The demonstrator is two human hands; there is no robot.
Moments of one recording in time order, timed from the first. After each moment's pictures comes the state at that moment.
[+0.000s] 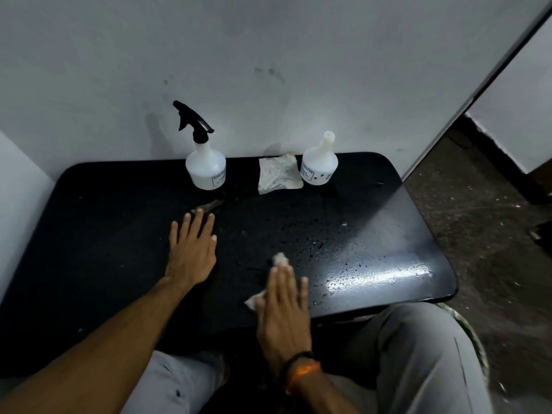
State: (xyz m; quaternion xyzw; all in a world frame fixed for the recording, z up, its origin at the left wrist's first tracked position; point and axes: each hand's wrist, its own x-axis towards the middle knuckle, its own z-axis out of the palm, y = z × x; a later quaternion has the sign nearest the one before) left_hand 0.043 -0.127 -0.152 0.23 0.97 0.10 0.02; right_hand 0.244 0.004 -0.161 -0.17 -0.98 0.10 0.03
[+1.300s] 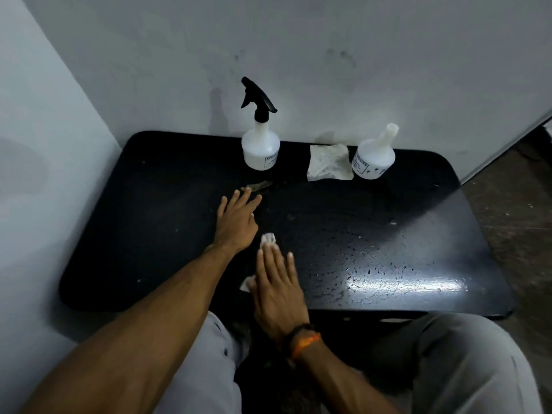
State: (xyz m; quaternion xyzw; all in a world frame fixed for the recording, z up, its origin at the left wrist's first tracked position) left_hand 0.032 -0.130 -0.141 0.18 0.96 0.21 0.07; right_hand 0.206 -0.052 -0.155 0.01 -0.99 0.13 -0.02
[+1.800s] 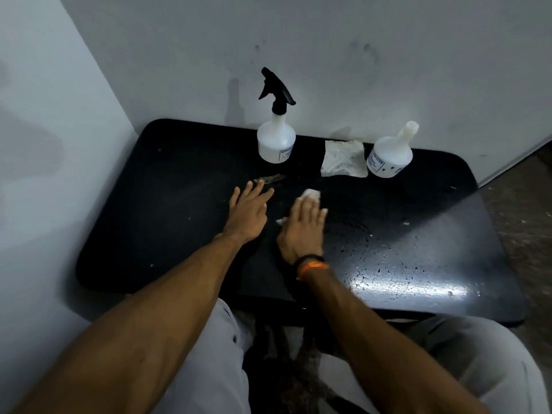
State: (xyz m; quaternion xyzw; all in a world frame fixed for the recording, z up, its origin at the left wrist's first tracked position) left_hand 0.031 -0.136 -0.140 0.20 0.94 0.25 0.09; right_hand 0.106 -0.012 -0.145 -0.15 -0.98 0.10 -0.05
